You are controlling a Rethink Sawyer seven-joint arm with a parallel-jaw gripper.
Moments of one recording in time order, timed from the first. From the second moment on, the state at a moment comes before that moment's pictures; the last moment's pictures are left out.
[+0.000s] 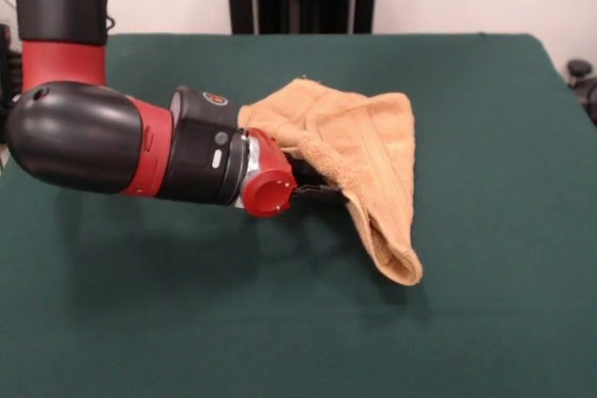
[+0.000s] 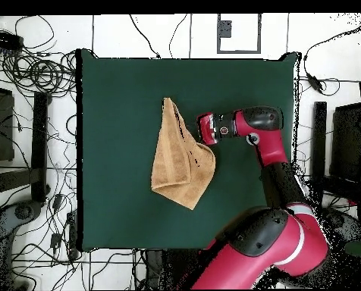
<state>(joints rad) -0.59 0.04 0.33 1.05 0.48 1.37 2.12</state>
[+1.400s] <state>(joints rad) -0.50 -0.05 0.18 1.08 0.48 1.37 2.14</state>
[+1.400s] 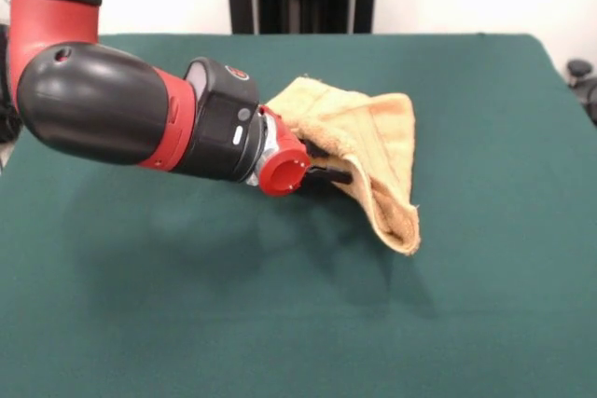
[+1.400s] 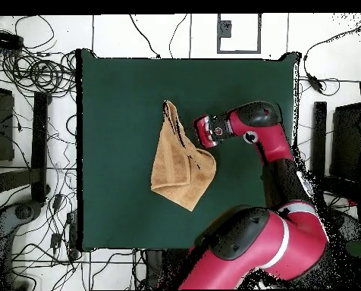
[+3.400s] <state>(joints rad) -0.40 -0.03 -0.09 0.80 0.31 1.39 2.26</state>
